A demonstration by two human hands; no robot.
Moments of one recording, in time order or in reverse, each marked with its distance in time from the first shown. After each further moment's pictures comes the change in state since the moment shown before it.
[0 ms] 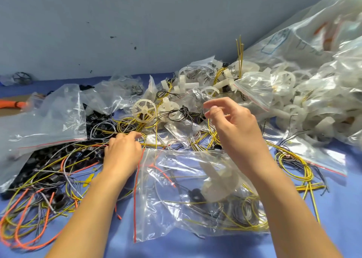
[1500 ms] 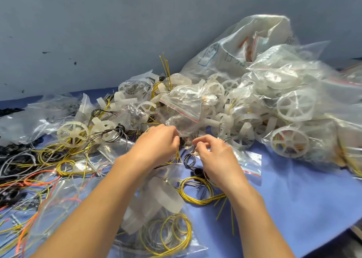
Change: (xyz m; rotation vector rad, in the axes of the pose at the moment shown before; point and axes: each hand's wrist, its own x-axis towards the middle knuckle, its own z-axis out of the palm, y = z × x) left_hand -0.007 0.226 0.019 -0.012 -0.179 0.597; right_hand -0.001 0.091 -0.097 -0.261 0.021 0.364
